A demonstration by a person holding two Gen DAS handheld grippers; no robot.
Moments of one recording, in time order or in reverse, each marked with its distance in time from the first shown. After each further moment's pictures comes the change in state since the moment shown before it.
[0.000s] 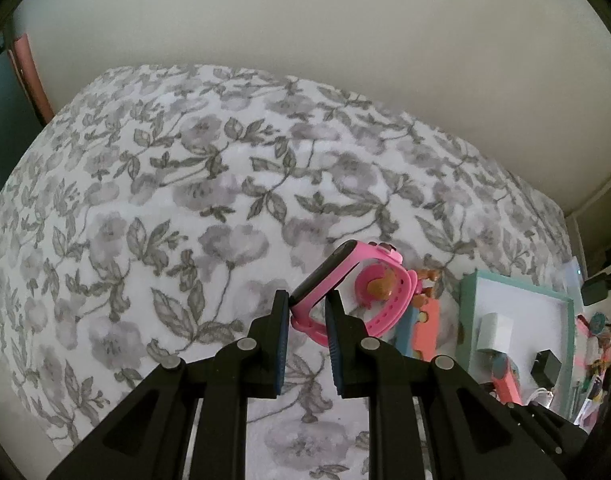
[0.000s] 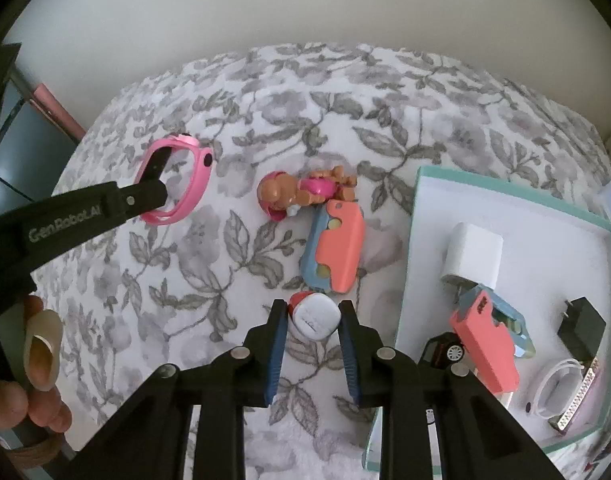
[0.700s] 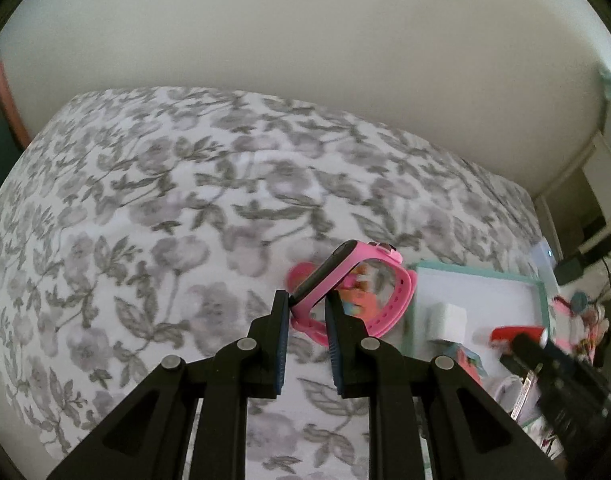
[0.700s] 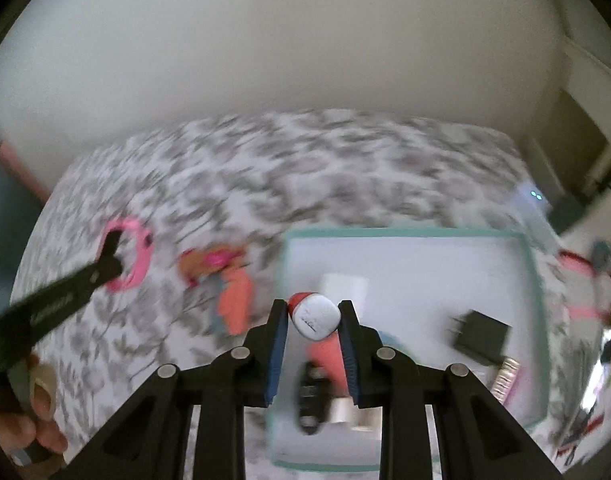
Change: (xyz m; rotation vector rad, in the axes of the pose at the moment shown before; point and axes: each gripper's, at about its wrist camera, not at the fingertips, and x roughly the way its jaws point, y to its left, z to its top) left arm -0.019 -0.051 -0.010 0.094 -0.022 -0.077; right arm -0.061 -0.075 0.006 0.168 -0.172 -0.173
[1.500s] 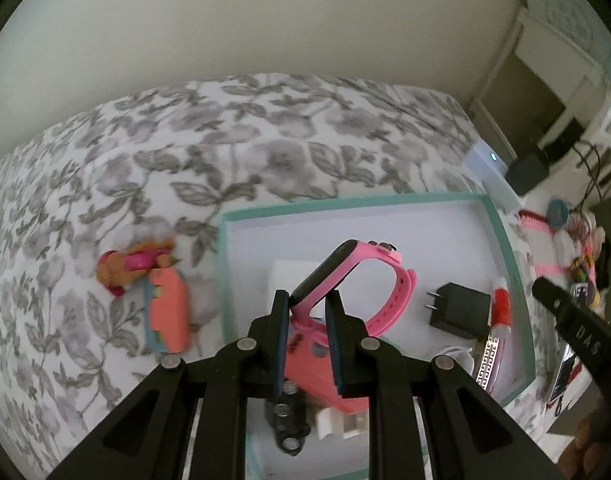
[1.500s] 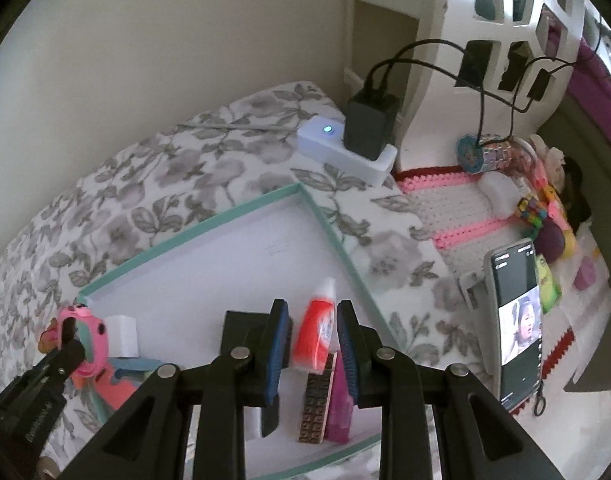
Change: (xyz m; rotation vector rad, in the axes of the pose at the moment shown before) left arm 0.046 -0.165 -0.039 0.280 0.101 -0.071; right arm -0.001 -0.179 -0.020 0.378 0.005 -0.283
